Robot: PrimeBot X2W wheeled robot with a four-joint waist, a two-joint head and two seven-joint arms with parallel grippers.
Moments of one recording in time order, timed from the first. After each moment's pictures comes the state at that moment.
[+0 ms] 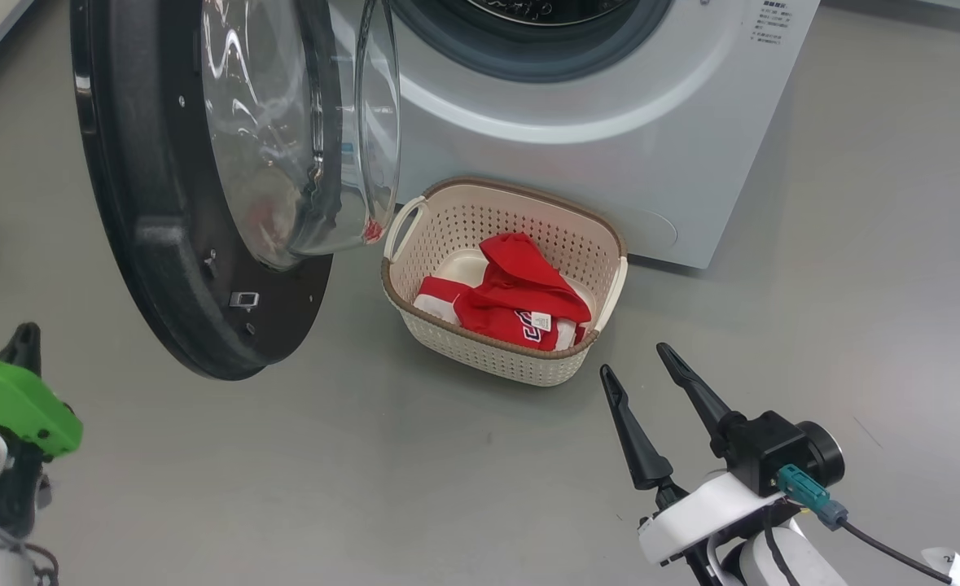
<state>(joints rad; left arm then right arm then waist) -0.34 0.21 0.18 0.37 -0.54 -0.12 0.34 -0.07 -0.08 0.42 0.15 0.28 0.05 -0.24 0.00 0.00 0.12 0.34</state>
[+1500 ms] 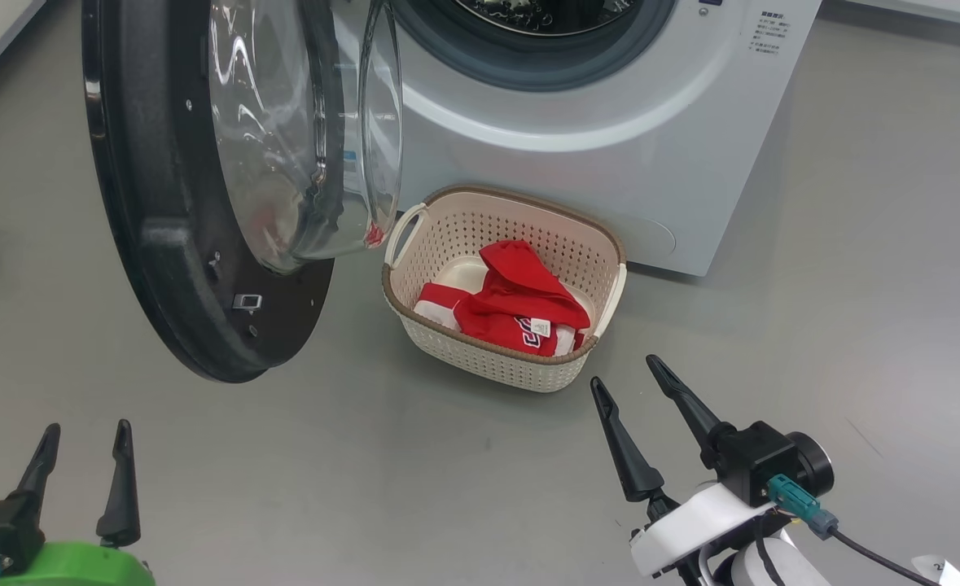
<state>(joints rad) 0.03 0.17 0.08 0.24 -0.29 -0.10 -0.22 -0.05 -0.07 0.43 0.16 0.29 0.05 -0.25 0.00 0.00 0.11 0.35</state>
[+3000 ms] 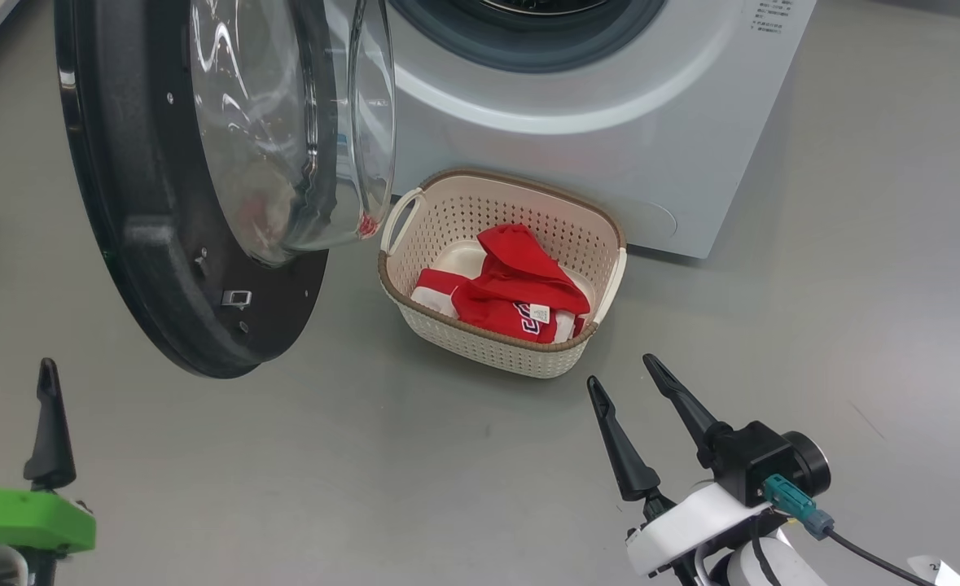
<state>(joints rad) -0.05 0.22 0.15 0.19 -0.39 -0.10 -0.17 -0.06 -0.06 0.44 0.15 0.29 0.05 -0.25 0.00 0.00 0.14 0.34</state>
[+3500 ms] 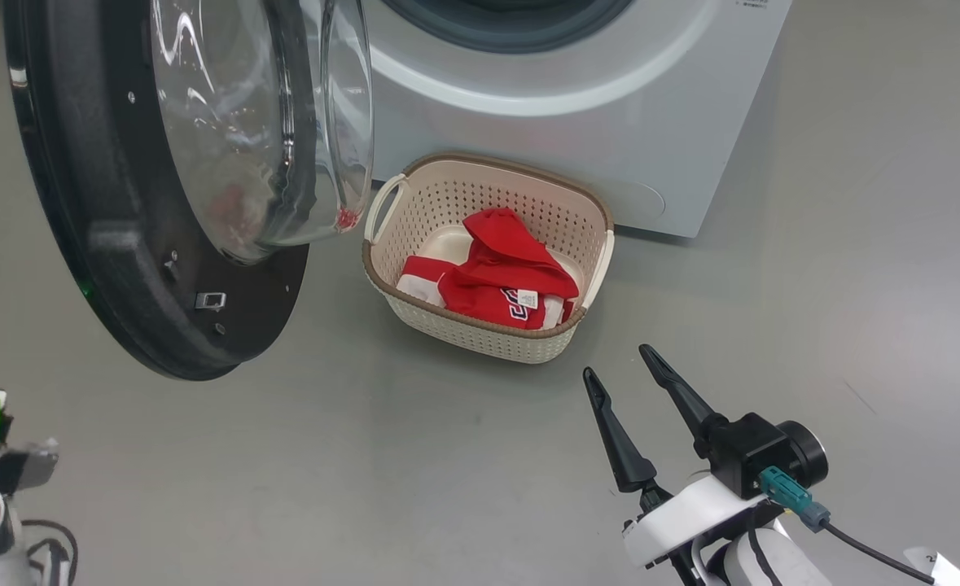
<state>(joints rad) -0.28 0.07 0.37 0.19 -1.09 -0.10 0.22 -0.08 -0.06 0.45 0.16 0.28 0.05 -0.25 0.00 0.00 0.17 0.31</state>
